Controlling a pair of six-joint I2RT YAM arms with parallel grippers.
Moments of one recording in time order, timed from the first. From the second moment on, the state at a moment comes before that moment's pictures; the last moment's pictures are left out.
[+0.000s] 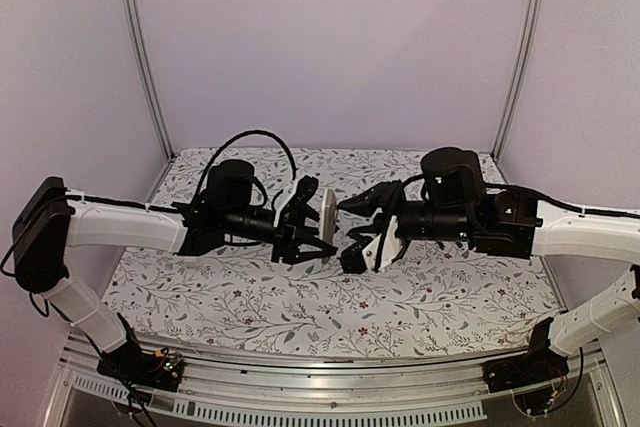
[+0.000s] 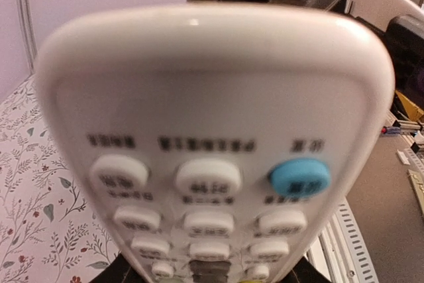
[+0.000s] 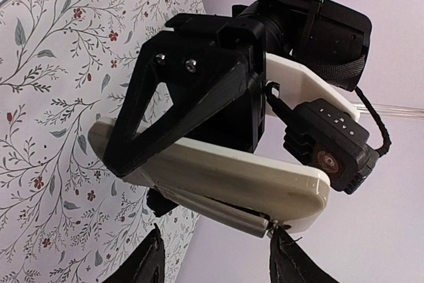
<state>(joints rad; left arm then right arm) -0.81 1.57 0.86 0.44 0.81 0.08 1.06 1.31 1.03 -0.10 -0.06 -1.50</state>
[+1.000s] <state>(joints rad) -0.75 1.57 0.81 0.54 0.68 0.03 1.01 1.27 0.93 -0.15 0.02 -1.10</state>
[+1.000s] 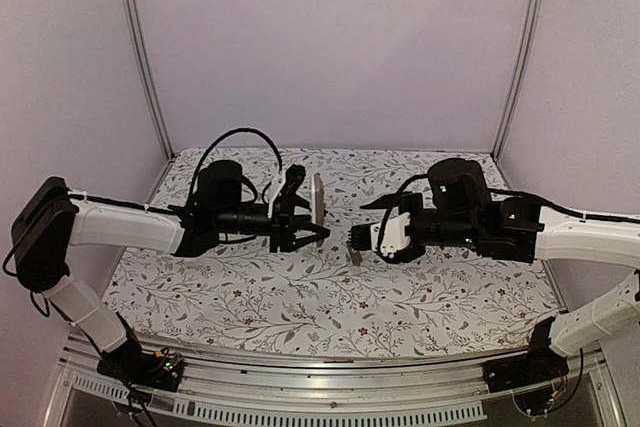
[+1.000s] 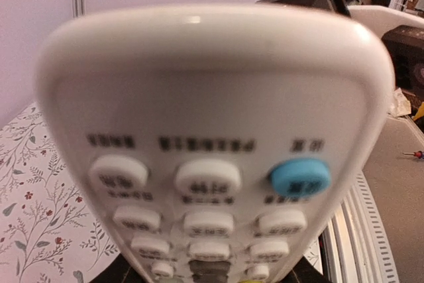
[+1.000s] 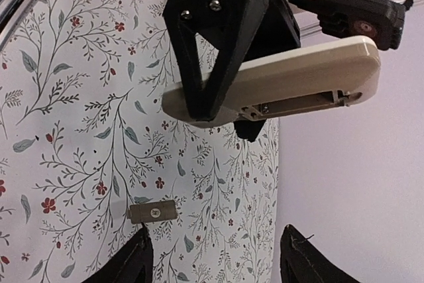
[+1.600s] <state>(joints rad) -0.82 1.48 0.69 0.86 0.58 -0.01 0.96 1.37 1.13 0.14 -0.37 -0.39</state>
